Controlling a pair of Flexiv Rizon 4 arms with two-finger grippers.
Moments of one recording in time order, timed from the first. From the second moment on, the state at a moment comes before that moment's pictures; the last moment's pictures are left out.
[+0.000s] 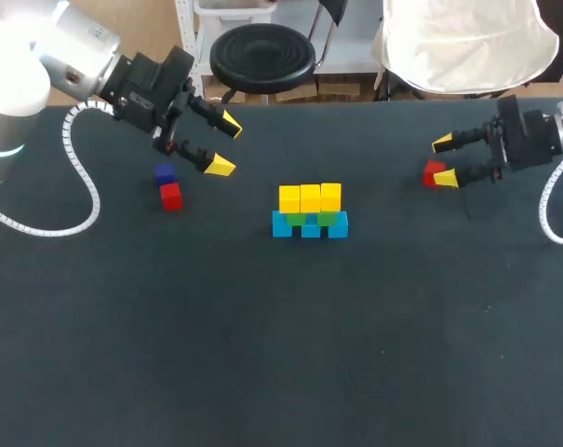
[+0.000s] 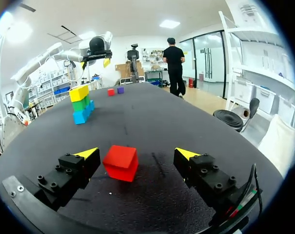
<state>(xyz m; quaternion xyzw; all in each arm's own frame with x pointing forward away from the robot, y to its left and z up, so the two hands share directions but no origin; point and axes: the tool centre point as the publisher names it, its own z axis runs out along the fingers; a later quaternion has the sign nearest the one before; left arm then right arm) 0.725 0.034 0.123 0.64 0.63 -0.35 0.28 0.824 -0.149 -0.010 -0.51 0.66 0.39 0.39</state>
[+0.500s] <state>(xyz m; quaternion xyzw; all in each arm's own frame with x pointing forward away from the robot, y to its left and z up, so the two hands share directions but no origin) 0.725 0.034 0.123 0.64 0.63 -0.35 0.28 0.838 -0.146 -0.023 -0.52 0.66 0.38 0.38</state>
